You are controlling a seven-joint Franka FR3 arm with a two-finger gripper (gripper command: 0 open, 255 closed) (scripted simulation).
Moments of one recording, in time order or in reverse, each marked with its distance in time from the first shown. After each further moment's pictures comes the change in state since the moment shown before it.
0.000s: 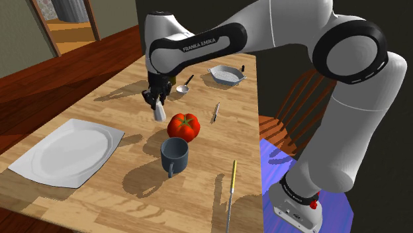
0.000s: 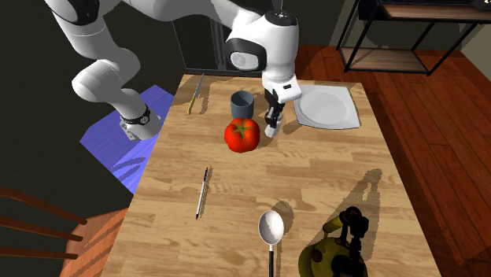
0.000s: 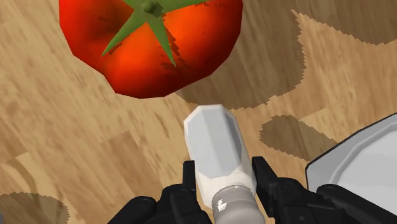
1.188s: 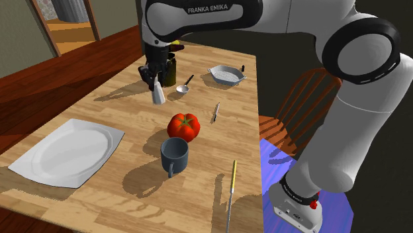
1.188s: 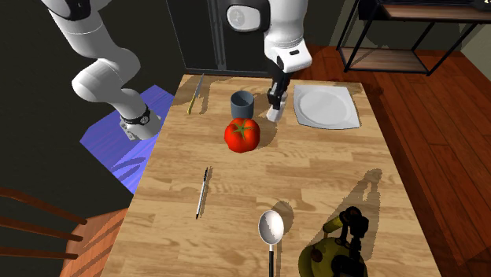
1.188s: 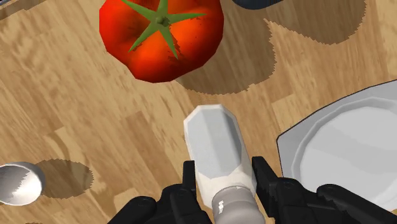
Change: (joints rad) arm -0.002 -0.049 0.003 0.176 0.011 -0.224 -0.004
